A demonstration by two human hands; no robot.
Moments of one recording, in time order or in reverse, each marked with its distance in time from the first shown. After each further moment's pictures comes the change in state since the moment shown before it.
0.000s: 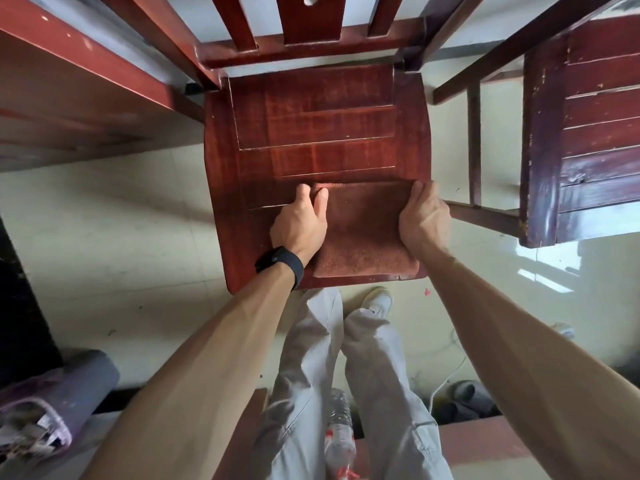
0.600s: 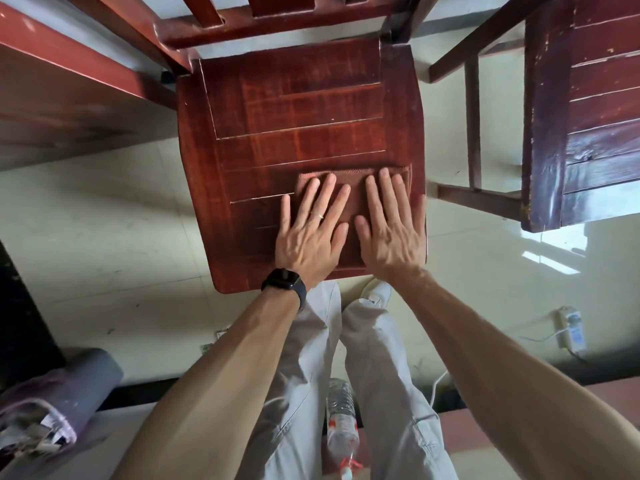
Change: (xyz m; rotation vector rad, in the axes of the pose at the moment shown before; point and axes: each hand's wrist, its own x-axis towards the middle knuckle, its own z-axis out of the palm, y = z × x) left_hand -0.035 -0.020 0.048 0.423 0.076 0.537; right_hand -0.041 0.043 0.044 -0.368 0.045 -0.547
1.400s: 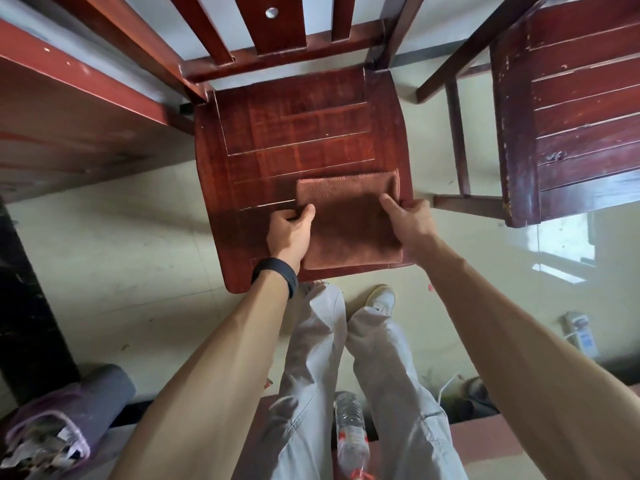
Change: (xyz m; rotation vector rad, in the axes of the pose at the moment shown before) left_hand 0.017 -0.007 -0.041 -1.073 -0.052 -1.003; right_hand 0.028 0.014 -0.052 0.853 -0.225 0.910
